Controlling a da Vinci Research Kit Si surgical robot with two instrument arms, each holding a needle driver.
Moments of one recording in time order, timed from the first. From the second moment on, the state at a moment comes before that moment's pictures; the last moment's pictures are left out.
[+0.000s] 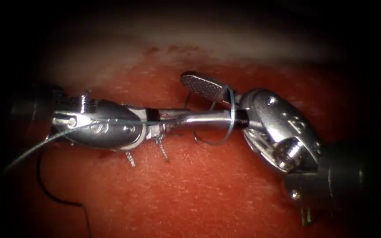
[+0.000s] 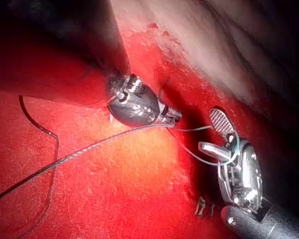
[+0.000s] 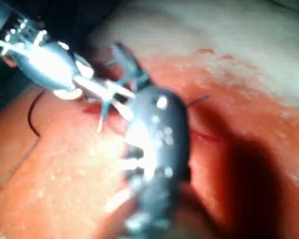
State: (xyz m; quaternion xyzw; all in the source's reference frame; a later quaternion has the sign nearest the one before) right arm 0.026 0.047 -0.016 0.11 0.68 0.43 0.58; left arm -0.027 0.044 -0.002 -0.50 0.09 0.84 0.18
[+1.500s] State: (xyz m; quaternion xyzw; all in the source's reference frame) right arm 0.027 0.047 0.000 0.41 0.30 0.78 0.36; left arm -0.026 0.040 -0.002 -0.47 0.09 0.86 0.18
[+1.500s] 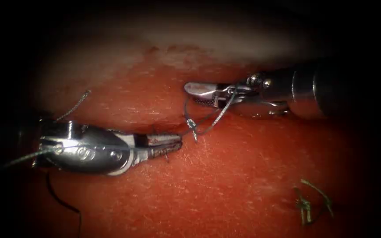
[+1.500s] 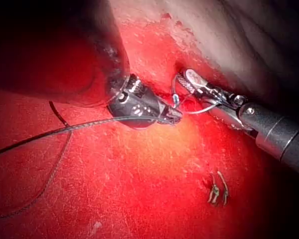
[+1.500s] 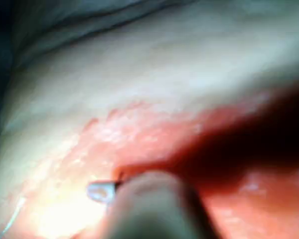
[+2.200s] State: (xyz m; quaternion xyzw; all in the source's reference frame) right arm 0.030 0.047 0.001 0.40 0.27 0.77 0.41; left arm -0.026 0.040 -0.002 -0.47 0.09 0.86 0.18
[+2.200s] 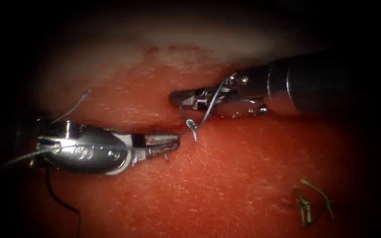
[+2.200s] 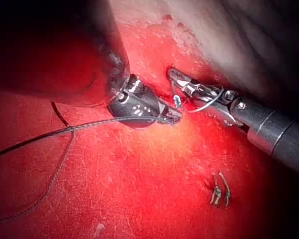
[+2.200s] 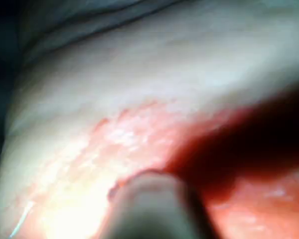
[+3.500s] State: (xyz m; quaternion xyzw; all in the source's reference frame) right arm 0.024 0.043 -0.005 0.32 0.38 0.70 0.51; left arm 0.000 0.054 -0.014 -0.38 0.15 0.89 0.21
